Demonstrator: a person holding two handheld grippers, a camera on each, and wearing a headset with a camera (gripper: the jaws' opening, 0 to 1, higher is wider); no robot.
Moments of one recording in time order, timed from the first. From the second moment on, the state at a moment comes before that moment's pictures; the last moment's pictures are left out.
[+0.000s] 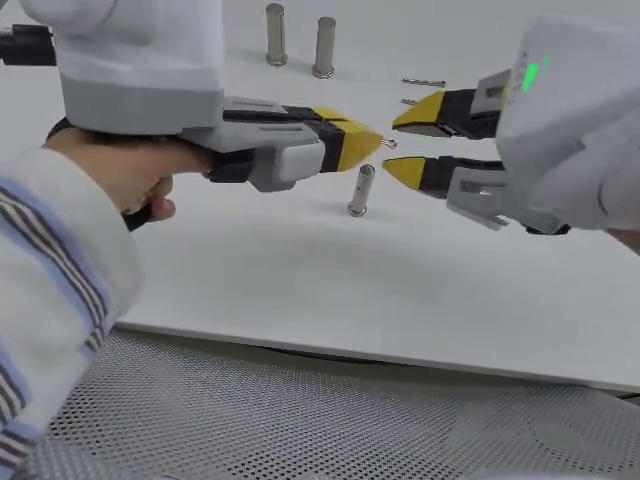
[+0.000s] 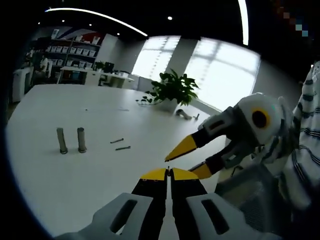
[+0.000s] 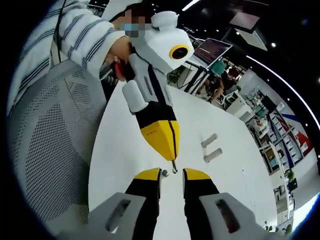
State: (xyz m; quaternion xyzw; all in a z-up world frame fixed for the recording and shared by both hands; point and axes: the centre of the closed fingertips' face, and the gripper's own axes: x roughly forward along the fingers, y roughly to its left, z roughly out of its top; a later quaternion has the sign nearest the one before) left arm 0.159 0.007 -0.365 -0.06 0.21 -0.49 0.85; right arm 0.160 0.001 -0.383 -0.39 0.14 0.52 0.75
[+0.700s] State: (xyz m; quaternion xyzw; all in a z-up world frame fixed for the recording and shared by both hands) left arm 0.131 -0.001 -0.344 0.05 0.10 -0.58 0.81; right arm 0.137 -0.001 -0.368 -0.20 0.21 0.60 0.75
